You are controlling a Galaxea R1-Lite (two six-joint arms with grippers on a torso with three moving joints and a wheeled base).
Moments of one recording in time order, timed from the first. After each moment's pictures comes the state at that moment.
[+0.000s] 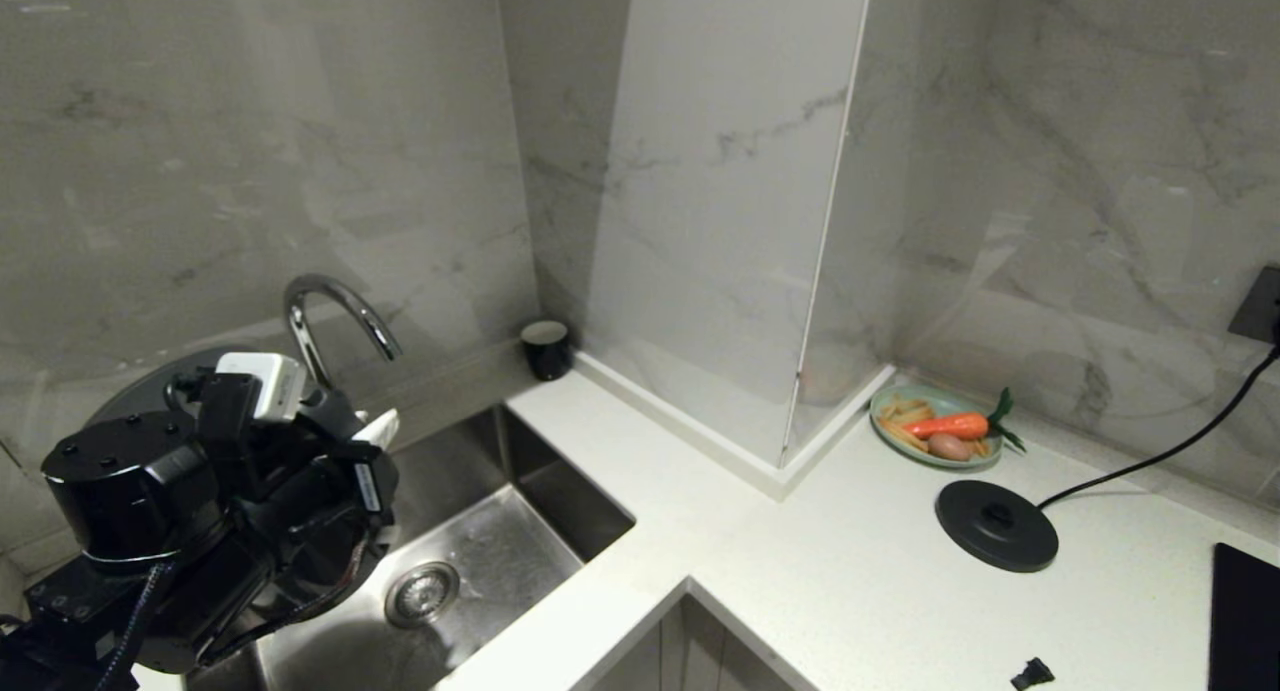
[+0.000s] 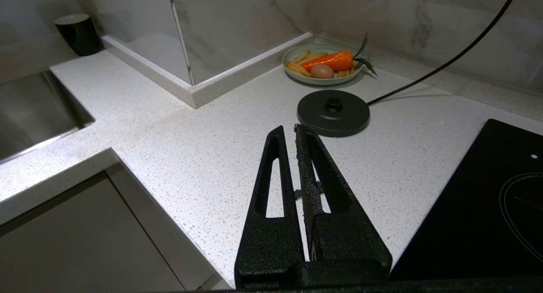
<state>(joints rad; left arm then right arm) -0.27 1.67 -0.28 -1.30 0.19 -0.03 0.00 0.00 0.00 0.00 0.00 0.00</state>
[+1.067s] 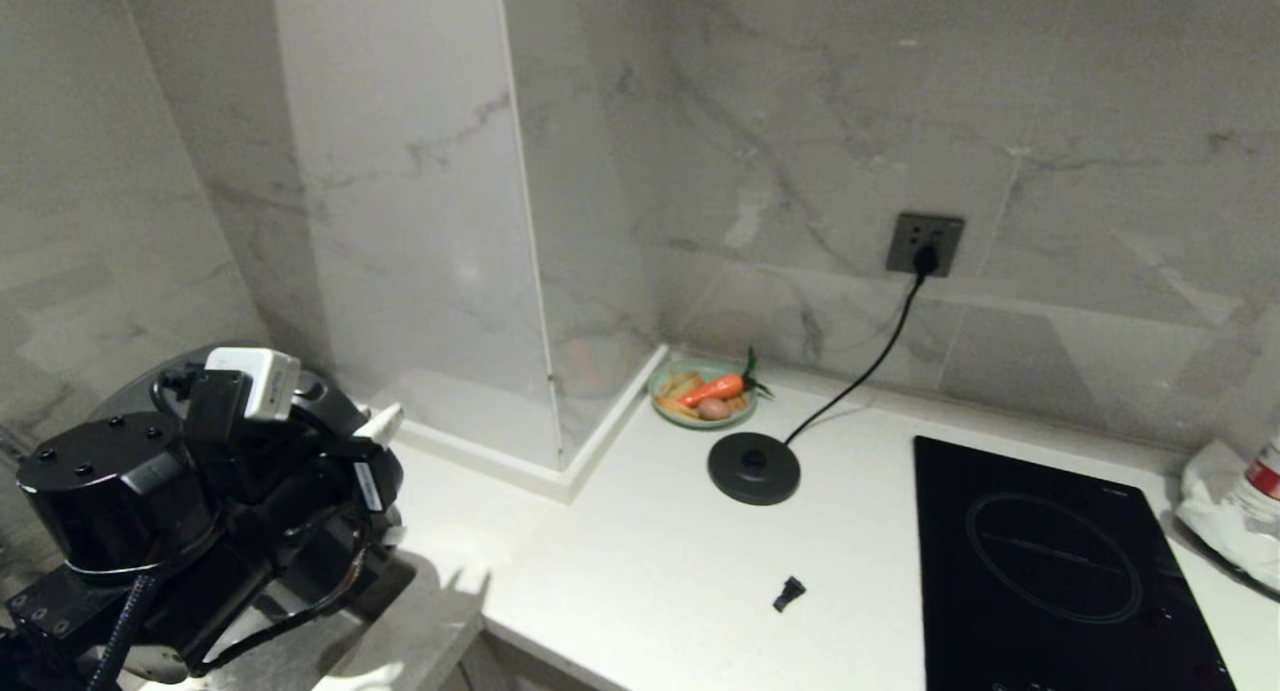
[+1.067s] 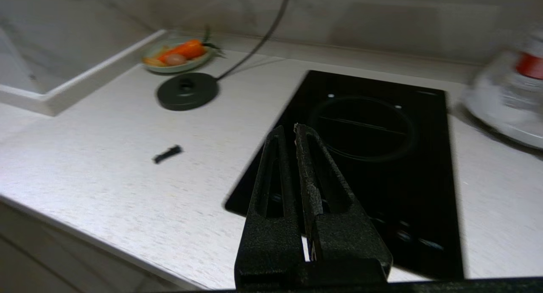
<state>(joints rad) -0.31 1.63 -0.27 -1.30 0.20 -0.04 0.00 0.00 0.00 0.00 0.00 0.00</state>
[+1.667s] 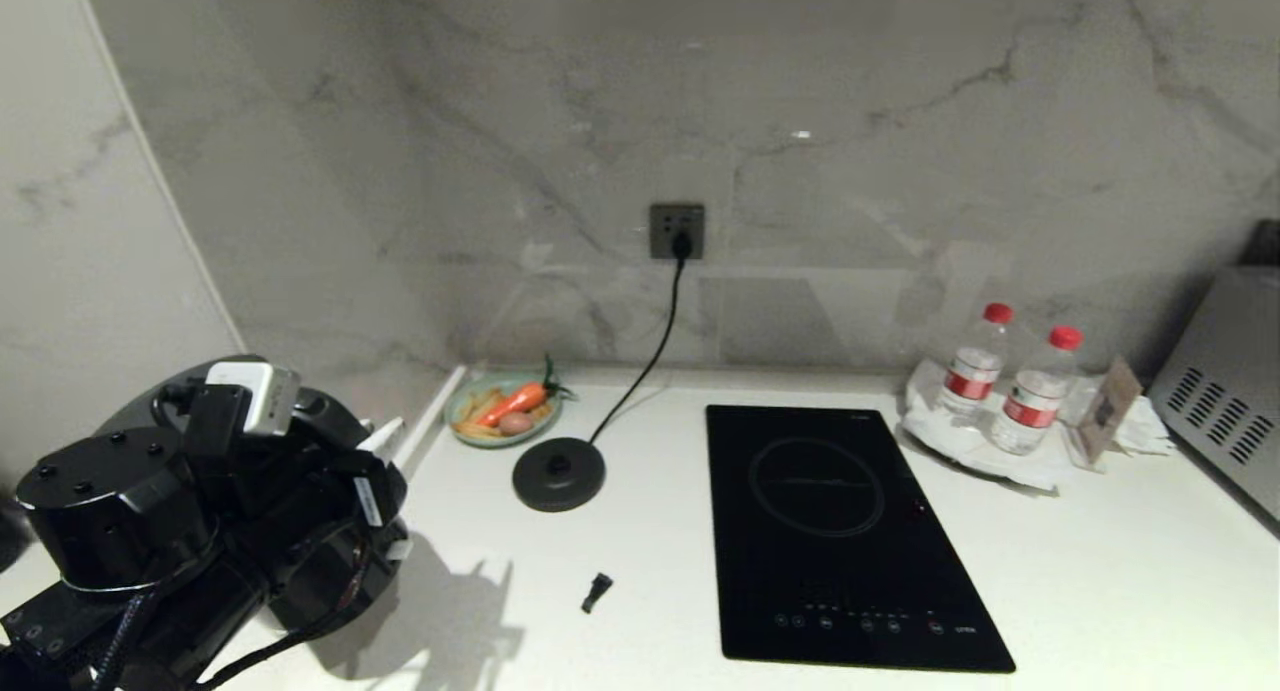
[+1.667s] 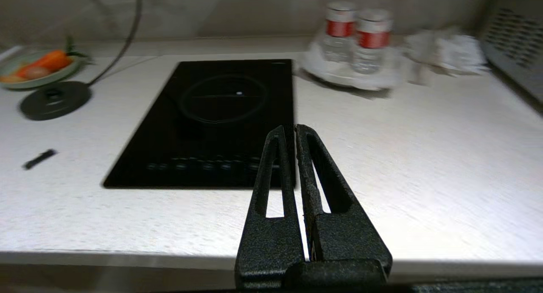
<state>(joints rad) -0.32 1.62 -0.24 -1.30 0.20 -0.06 0.00 0.00 0.00 0.00 0.00 0.00</state>
